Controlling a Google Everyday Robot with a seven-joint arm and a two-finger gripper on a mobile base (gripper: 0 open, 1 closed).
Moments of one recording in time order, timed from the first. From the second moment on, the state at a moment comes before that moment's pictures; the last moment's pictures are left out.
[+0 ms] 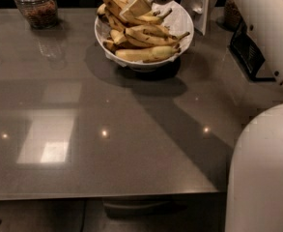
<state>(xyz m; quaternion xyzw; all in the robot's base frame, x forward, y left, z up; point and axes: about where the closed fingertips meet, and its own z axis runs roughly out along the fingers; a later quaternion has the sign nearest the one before) 0.757 0.023 0.997 -0.59 0.65 0.10 0.48</state>
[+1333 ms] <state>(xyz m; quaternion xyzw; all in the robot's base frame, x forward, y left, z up) 0.782 0.042 0.961 -0.59 0.66 0.12 0.44</state>
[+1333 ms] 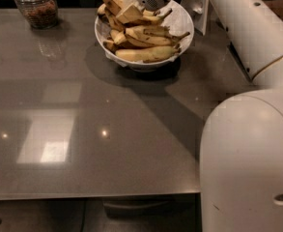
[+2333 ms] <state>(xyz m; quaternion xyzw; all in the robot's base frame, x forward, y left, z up) 0.768 0.066 0.993 -0.66 0.62 0.10 0.43</state>
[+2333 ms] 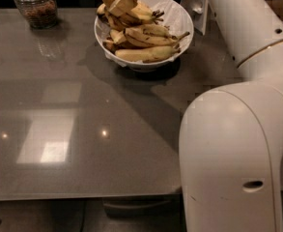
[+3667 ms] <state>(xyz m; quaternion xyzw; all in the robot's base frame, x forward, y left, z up) 0.717 0.037 1.047 -0.66 0.64 0.06 0.39</state>
